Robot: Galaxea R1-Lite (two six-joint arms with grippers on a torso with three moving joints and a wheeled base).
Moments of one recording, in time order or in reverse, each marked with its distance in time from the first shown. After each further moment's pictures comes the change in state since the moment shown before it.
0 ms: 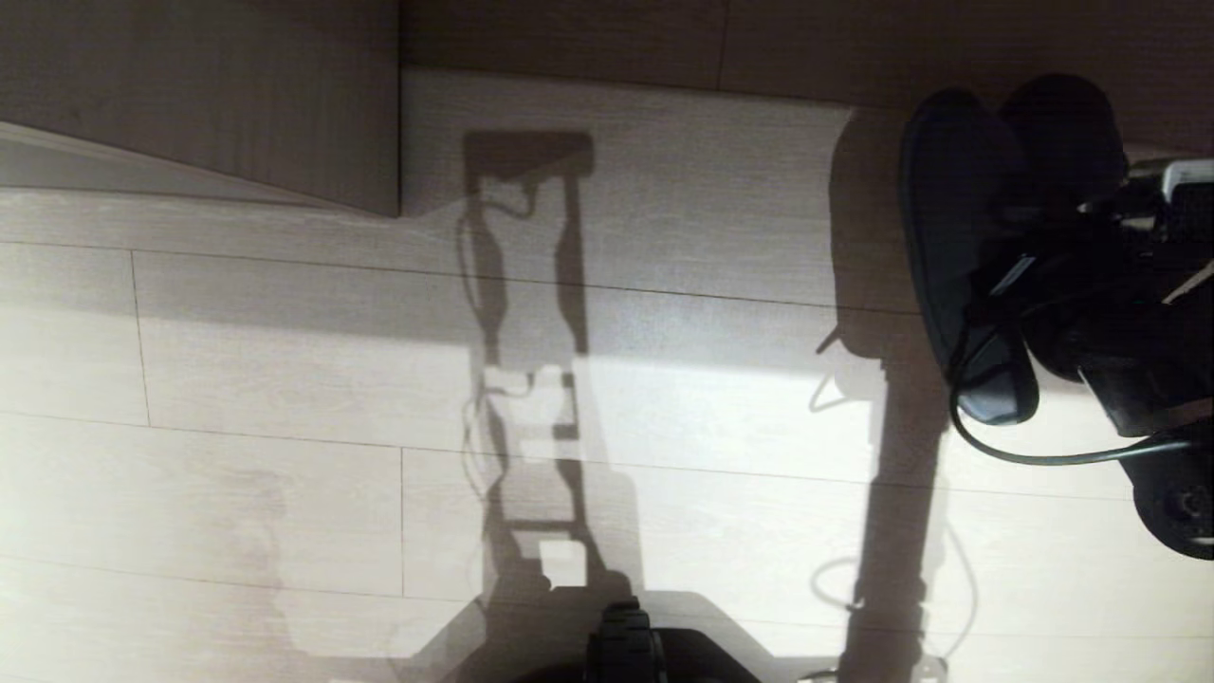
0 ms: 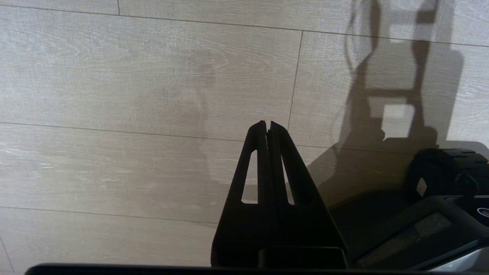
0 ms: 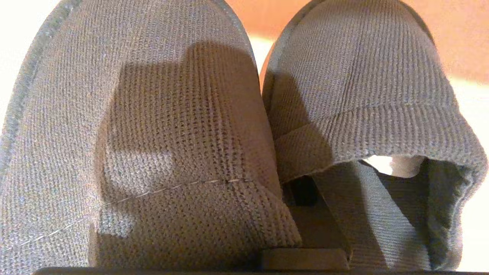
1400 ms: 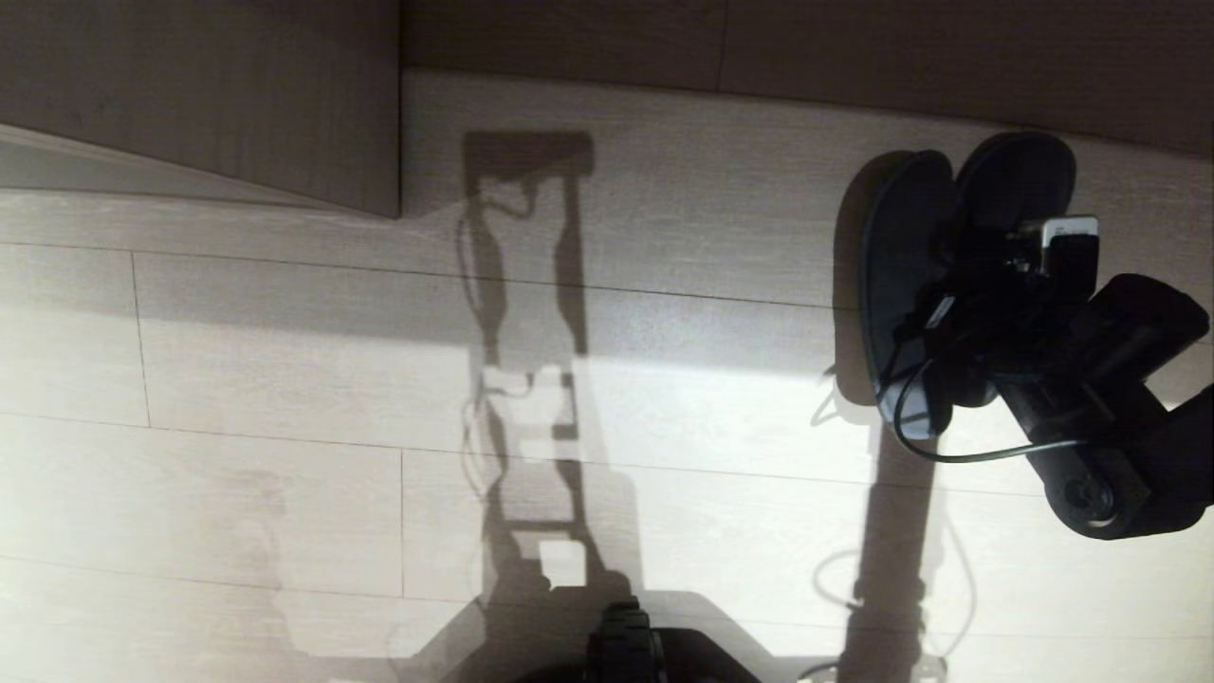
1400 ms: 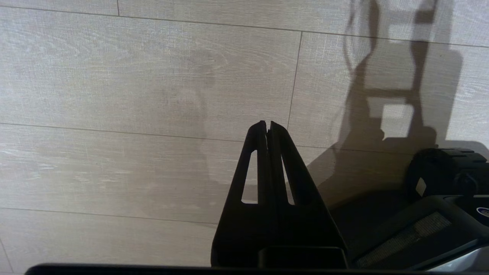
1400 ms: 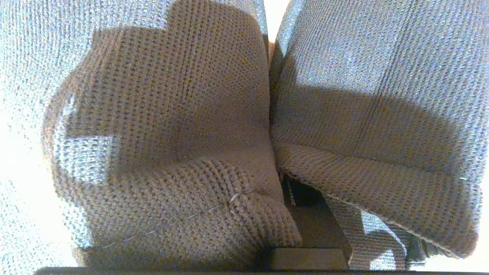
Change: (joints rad) left arm 0.000 0.000 0.000 0.000 0.000 0.000; right arm 0.001 0.211 -0.082 -0.003 -0.045 0.000
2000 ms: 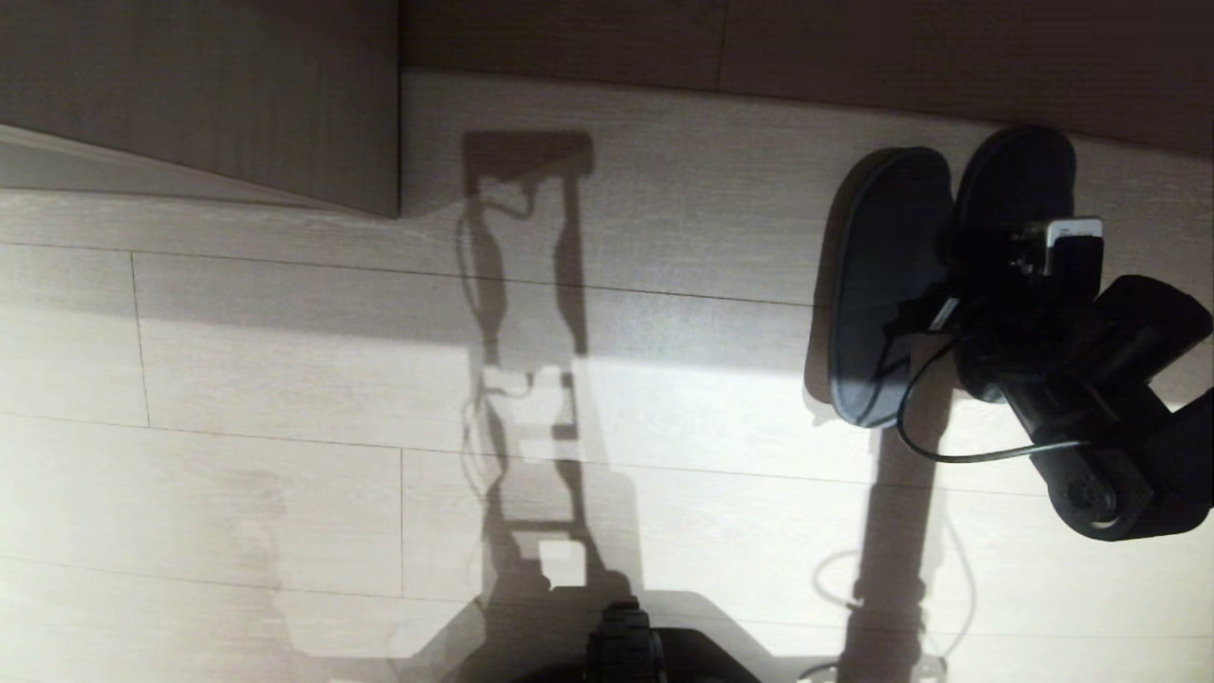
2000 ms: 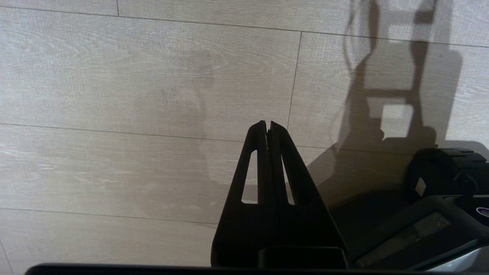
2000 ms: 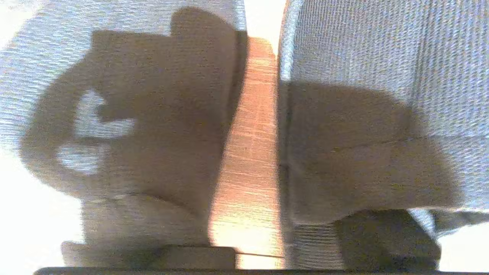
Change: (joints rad) left arm 0.000 0.000 0.000 0.000 0.000 0.000; right arm 0.002 -0.003 0.005 0.002 -0.002 0.000
